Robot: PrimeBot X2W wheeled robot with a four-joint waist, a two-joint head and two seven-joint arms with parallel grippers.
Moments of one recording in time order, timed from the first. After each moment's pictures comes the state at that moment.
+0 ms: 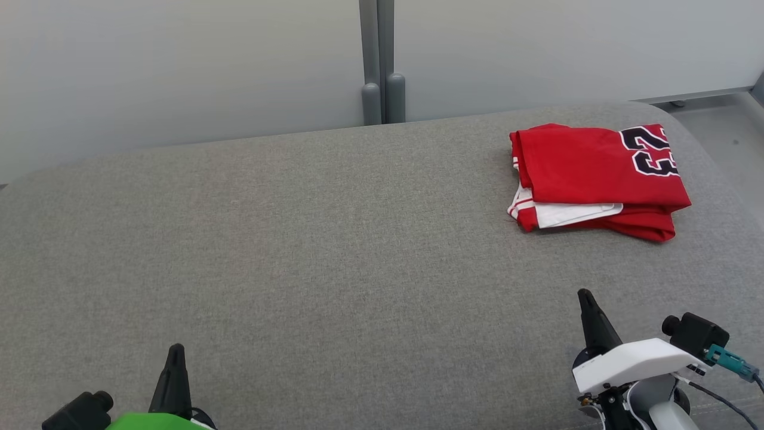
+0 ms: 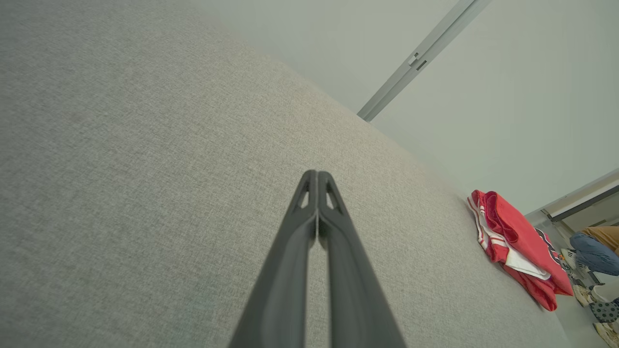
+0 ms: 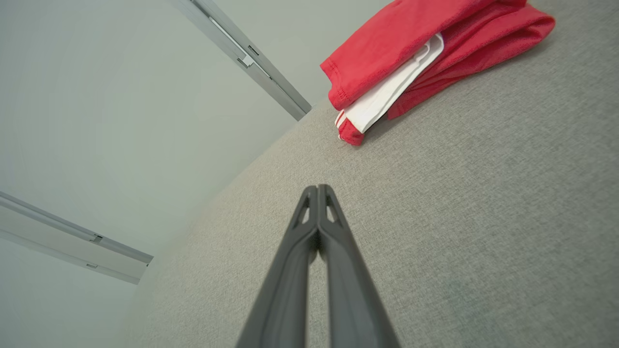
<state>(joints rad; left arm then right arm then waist) 0.17 0.05 -0.08 0.09 -0.80 0.06 -0.15 0.06 -0.07 0.22 0.20 0.81 -0.05 -0.15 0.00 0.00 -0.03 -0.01</state>
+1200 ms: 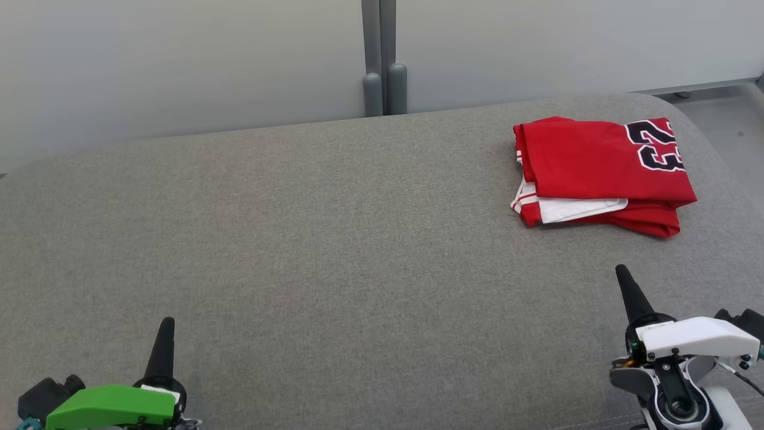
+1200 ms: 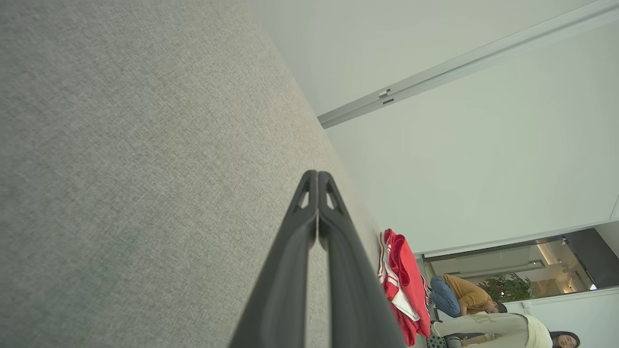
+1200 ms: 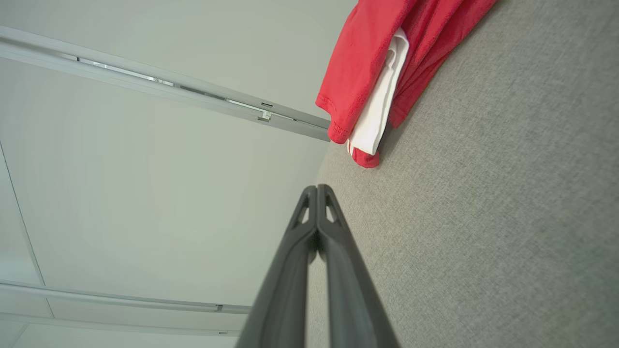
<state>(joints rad) 0.06 0.08 -0.04 0.17 -1.30 -0.03 -0.04 0.01 -0.09 0.07 0.23 1.30 0.04 -0.04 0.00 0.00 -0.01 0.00</state>
